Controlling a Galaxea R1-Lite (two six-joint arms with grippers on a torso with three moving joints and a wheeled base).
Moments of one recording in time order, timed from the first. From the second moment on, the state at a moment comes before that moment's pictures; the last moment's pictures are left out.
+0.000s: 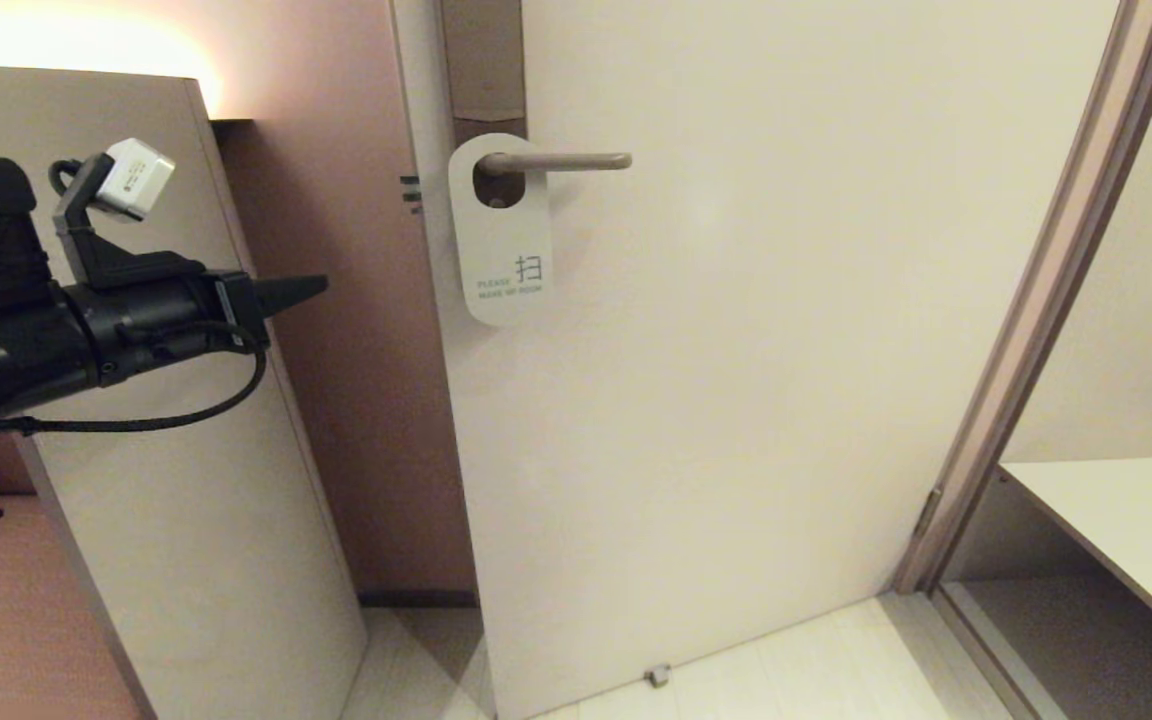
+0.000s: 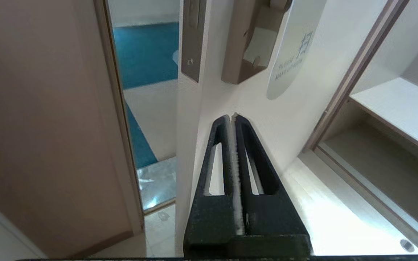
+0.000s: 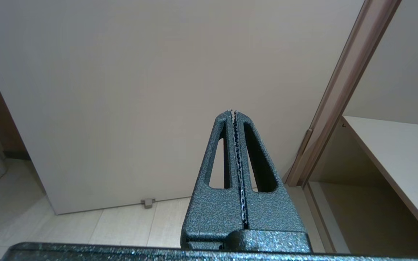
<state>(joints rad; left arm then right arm) -0.04 1.57 -0.96 -0.46 -0.50 -0.08 0.01 0.00 0.00 0.00 0.01 -0.07</state>
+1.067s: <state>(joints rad) -0.14 1.60 -0.96 -0.60 -0.66 -0.19 0.01 0.00 0.00 0.00 0.01 -0.07</state>
